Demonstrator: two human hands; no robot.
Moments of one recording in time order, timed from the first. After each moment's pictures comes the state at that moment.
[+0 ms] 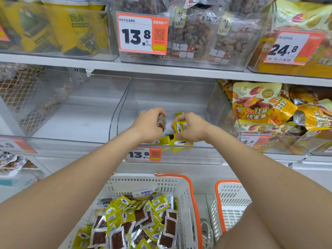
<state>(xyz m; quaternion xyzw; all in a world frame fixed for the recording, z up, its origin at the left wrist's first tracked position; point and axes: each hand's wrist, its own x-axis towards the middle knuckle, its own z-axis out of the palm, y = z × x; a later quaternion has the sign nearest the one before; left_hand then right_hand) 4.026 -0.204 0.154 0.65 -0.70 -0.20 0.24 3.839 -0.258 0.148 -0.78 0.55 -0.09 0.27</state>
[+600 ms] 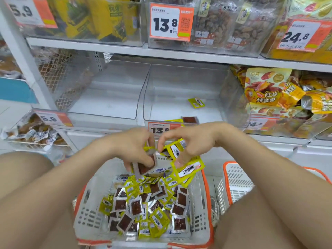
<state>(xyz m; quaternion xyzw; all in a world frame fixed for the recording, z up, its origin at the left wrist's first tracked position) 4.090 -0.046 0.186 0.64 -0.67 -0.37 0.01 3.879 -0.120 0.201 -0.86 0.30 0.15 0.39</state>
